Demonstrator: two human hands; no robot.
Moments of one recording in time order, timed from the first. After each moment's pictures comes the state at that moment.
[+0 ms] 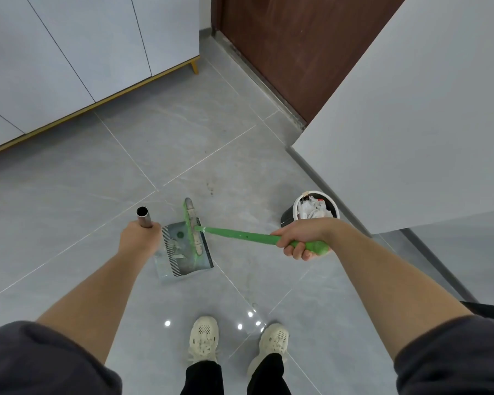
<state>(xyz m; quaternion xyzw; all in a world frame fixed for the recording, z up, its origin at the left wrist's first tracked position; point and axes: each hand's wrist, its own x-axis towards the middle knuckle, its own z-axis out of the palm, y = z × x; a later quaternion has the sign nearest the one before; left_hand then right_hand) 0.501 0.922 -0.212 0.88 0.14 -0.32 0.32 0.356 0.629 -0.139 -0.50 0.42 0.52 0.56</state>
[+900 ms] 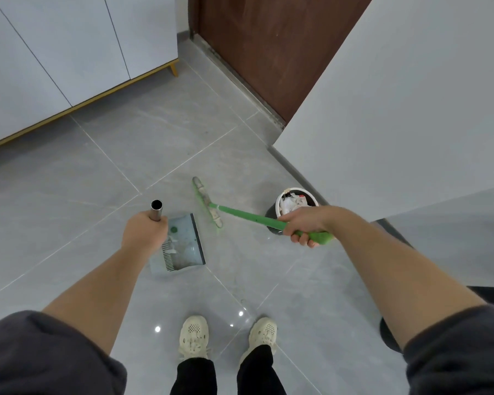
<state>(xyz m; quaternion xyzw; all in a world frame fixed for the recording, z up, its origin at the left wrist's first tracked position) 0.484 0.888 -0.186 0.90 0.03 -0.31 0.30 0.334 0.615 -0.087 -0.65 0.42 0.46 0.43</state>
